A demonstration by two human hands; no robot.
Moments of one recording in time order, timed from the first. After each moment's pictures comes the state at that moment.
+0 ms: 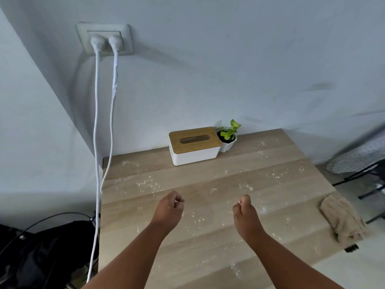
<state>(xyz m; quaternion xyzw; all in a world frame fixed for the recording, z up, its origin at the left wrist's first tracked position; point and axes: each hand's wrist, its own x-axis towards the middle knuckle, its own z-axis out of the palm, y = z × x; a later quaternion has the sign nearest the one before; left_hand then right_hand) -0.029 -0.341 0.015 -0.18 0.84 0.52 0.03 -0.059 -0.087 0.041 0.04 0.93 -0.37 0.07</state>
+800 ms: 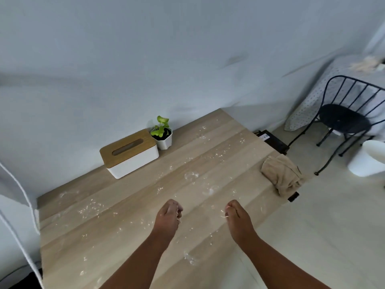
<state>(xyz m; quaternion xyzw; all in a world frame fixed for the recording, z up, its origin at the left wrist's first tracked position) -0.027 -0.148 0.048 -0.20 0.71 0.66 0.14 0.002 0.072 0.029 0.22 0.79 -0.58 0.04</state>
